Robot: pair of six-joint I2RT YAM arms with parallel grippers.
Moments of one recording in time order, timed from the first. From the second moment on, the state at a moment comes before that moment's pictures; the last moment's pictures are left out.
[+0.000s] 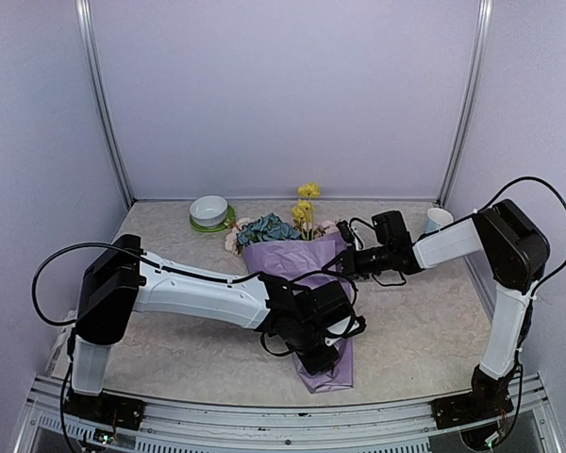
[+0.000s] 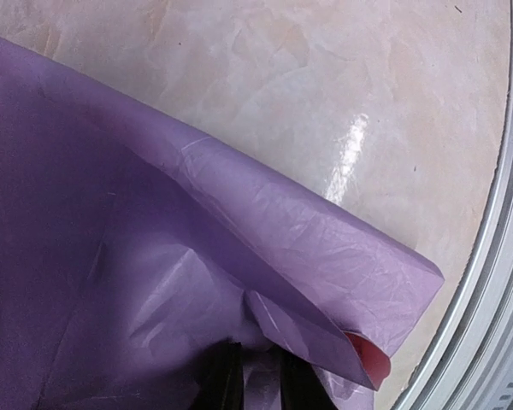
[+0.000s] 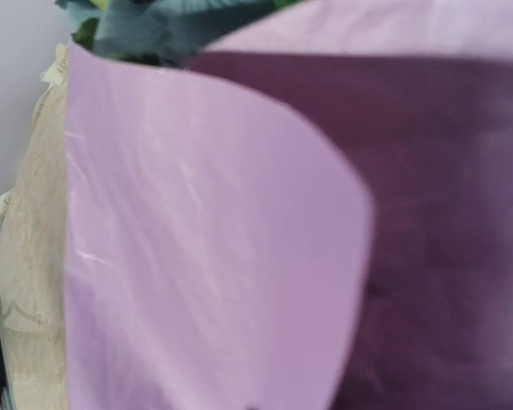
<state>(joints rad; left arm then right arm) -1.27 2.13 1.57 -0.59 0.07 -0.14 0.46 1.92 1.01 0.26 -0.71 0.47</state>
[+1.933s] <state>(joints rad) -1.29 2.28 1.78 -0.67 0.01 -0.08 0.47 1.75 0.98 0.03 -0.50 0.39</state>
